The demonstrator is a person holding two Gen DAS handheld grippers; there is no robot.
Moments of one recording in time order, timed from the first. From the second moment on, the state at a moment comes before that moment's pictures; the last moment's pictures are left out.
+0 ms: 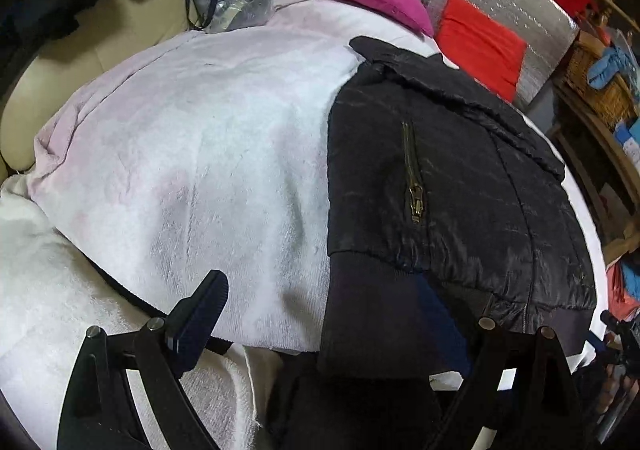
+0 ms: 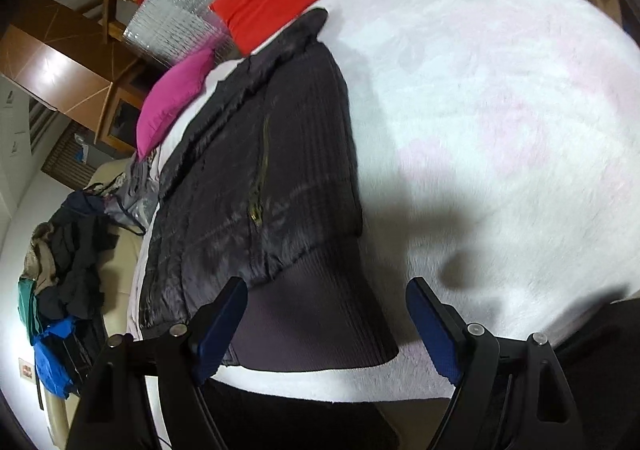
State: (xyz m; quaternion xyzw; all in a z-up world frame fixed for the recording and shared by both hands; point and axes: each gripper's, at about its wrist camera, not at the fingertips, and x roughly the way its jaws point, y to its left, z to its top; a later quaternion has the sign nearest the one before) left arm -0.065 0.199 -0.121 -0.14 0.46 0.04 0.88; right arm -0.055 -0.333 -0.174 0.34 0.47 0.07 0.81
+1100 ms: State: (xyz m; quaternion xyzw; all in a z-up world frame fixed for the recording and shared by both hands) left arm -0.047 0.158 -0.137 -0.09 0.50 0.00 0.86; right arm -0.042 -0.319 -0.186 0.30 0.50 0.08 0.81
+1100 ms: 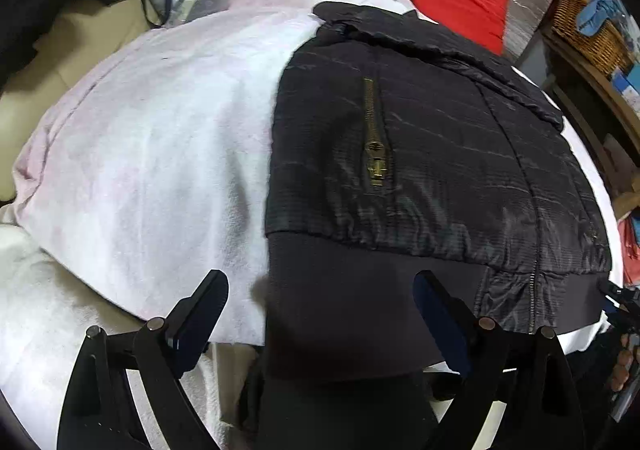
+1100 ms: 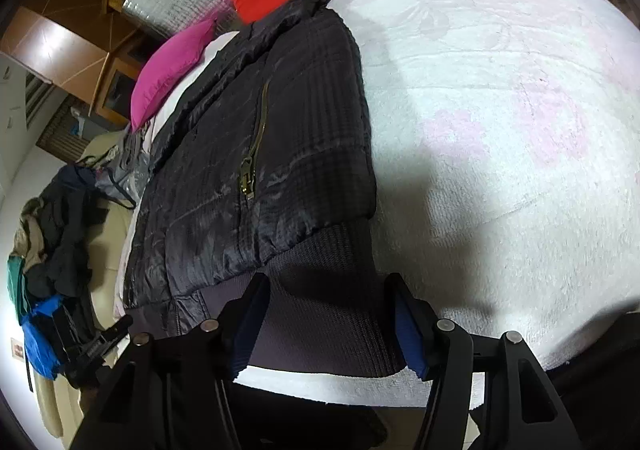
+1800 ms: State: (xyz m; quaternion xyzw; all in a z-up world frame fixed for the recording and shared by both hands) left arm -0.032 0.167 -0.152 -0.13 0.52 -0.02 0.84; right arm -0.038 -0.326 -0.189 0.31 0.52 0.11 0.79
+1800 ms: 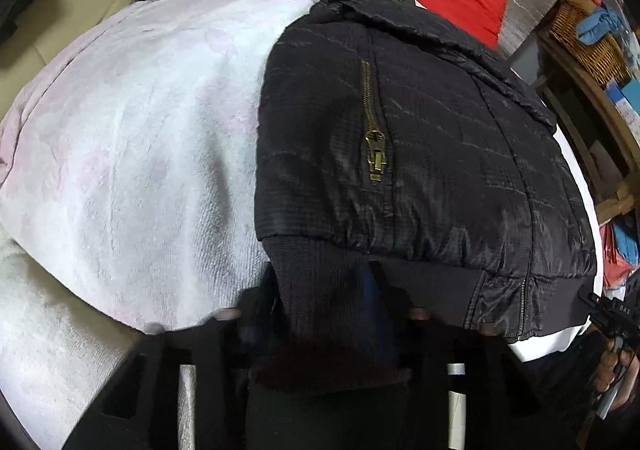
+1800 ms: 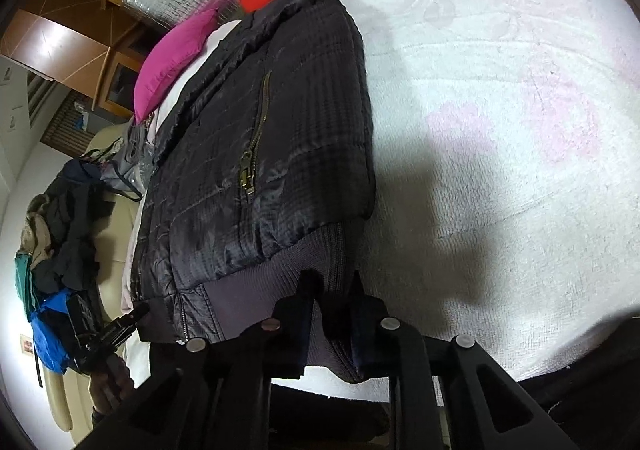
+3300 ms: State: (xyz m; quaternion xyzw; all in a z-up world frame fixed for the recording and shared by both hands) left arm -0.052 0.182 -0.102 -0.15 0.47 -0.06 0.87; right arm -0.039 -0.345 -0.156 0.32 0.50 0.17 0.79
